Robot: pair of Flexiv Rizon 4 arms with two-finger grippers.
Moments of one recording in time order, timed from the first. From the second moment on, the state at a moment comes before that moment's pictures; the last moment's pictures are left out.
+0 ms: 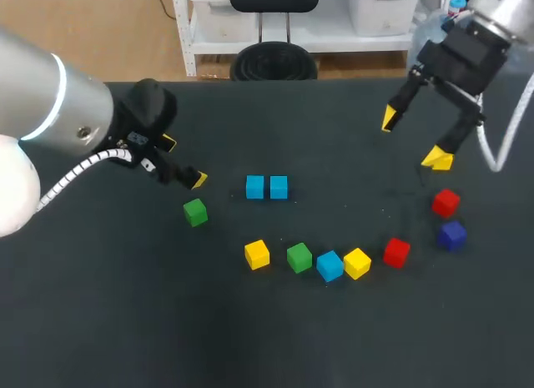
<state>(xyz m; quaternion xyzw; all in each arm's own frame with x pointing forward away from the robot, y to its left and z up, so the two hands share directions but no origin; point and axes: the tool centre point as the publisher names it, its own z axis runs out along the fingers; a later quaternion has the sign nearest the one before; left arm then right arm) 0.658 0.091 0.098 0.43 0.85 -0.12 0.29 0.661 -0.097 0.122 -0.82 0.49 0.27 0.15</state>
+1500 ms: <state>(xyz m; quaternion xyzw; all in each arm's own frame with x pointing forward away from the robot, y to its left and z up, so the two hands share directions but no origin) 0.658 0.091 0.098 0.43 0.85 -0.12 0.29 0.537 -0.006 0.039 -0.83 0.50 0.21 0.08</state>
